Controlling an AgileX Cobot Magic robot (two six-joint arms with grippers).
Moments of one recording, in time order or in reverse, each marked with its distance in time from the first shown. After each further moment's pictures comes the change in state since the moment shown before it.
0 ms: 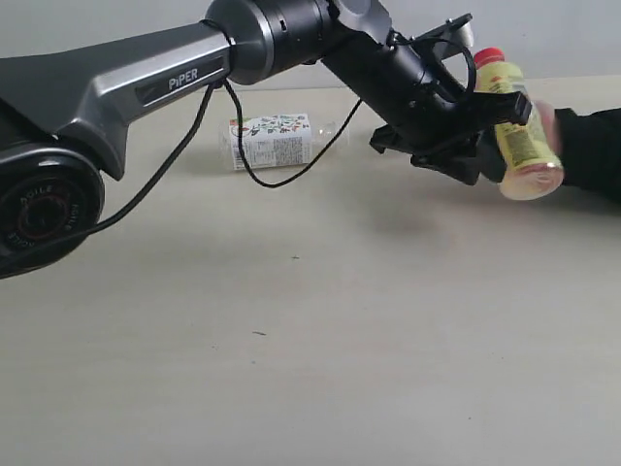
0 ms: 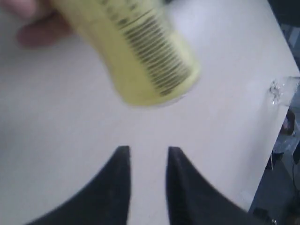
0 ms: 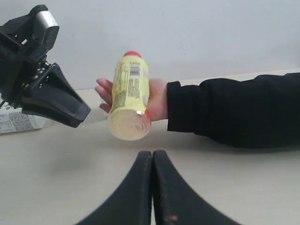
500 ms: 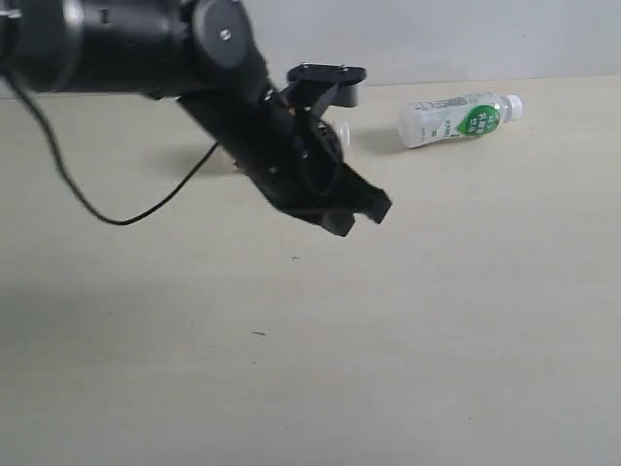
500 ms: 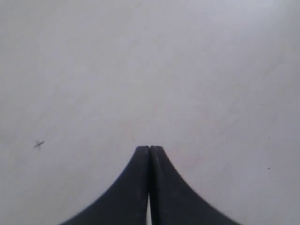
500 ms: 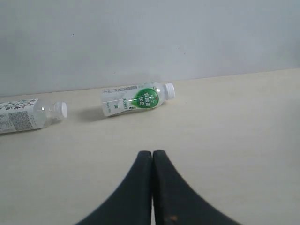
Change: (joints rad) left arm 0.013 -0.570 0.947 0.275 -0.374 0.143; right arm 0.000 0.000 0.000 0.000 0.000 0.000
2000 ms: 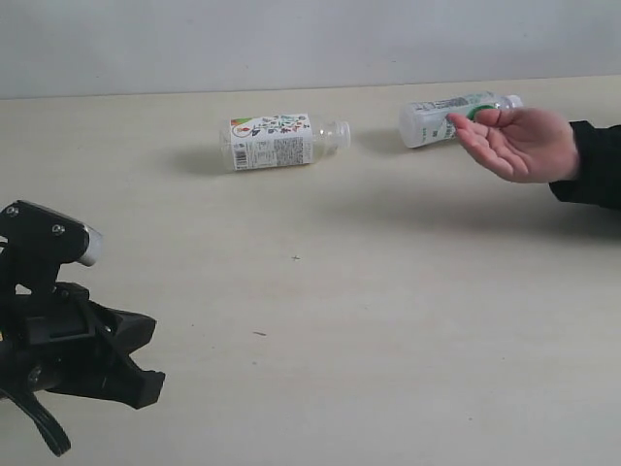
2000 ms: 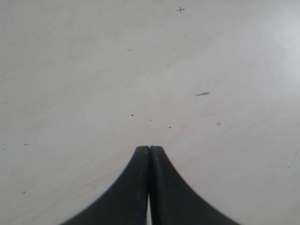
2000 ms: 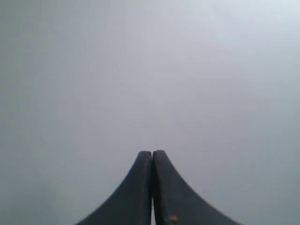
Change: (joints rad) left arm 0.002 -0.620 1.031 -0.032 -0.752 0.007; right arm 0.000 0.037 -0.075 0.248 -0.810 0.180
